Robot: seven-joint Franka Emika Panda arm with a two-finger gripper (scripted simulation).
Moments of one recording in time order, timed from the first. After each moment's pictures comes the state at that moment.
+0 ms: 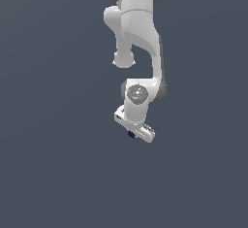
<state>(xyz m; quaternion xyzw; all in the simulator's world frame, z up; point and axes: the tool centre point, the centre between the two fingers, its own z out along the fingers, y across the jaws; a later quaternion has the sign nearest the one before) 0.024 0.044 0.024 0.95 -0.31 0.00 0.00</state>
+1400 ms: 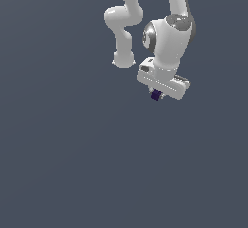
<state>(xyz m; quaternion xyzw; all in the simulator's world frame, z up) -0.079 0.145 0.196 0.95 -0.31 0.00 0.00</state>
